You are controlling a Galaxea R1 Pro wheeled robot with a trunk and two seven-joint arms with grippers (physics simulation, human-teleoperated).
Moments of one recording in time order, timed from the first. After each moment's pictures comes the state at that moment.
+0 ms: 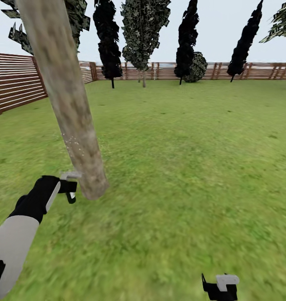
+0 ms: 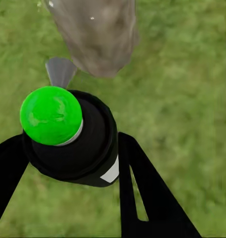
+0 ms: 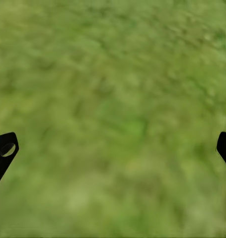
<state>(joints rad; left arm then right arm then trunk) -0.93 0.25 -0.02 -0.83 0.00 0.82 -0.13 -0.41 -0.09 -0.20 -0.08 0.28 -0.63 -0.13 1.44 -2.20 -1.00</state>
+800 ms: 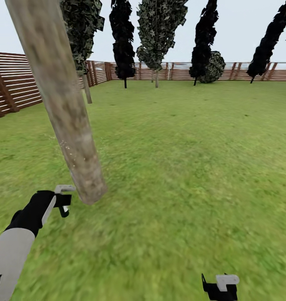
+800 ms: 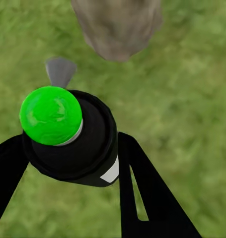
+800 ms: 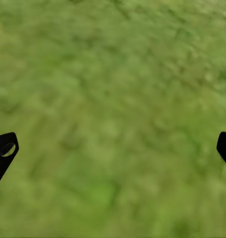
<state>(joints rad) -0.85 0.26 0.06 -0.75 -0.02 0.73 -0.09 -0.41 -0.09 -0.20 -0.08 0.28 -0.63 -0.13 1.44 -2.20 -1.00</state>
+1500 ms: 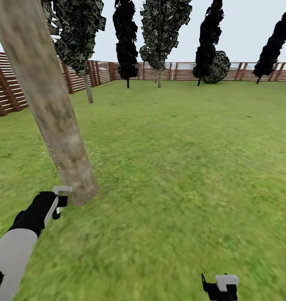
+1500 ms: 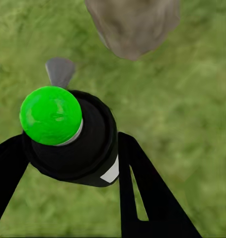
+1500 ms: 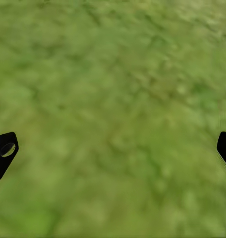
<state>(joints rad) -0.84 0.24 0.06 -0.74 -0.04 0.73 0.08 -0.41 -0.09 -0.20 -0.08 0.28 -0.63 -0.13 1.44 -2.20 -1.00</state>
